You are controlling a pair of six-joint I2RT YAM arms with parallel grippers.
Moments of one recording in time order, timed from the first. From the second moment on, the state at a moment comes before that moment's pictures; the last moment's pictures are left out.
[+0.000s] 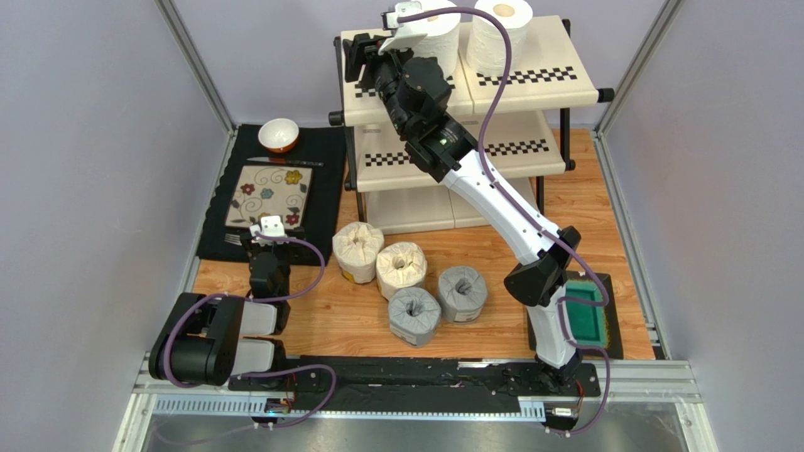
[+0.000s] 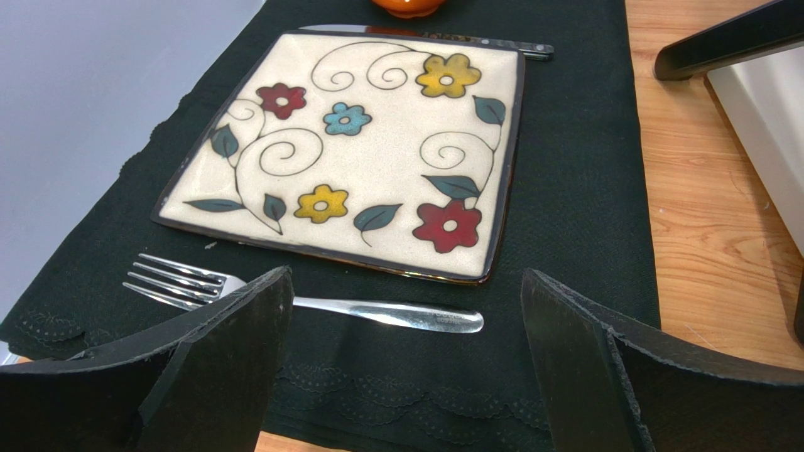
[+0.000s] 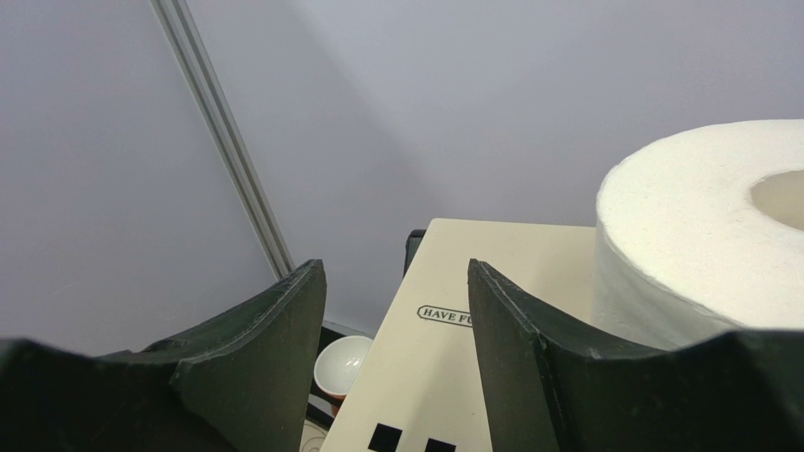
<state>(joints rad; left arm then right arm) -0.10 1.30 0.04 1.19 -0.28 0.04 0.82 2.07 2.43 -0.02 0.37 0.07</state>
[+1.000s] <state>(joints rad) -0.10 1.30 0.04 1.19 -0.28 0.04 0.82 2.06 2.32 0.09 0.58 -0.01</state>
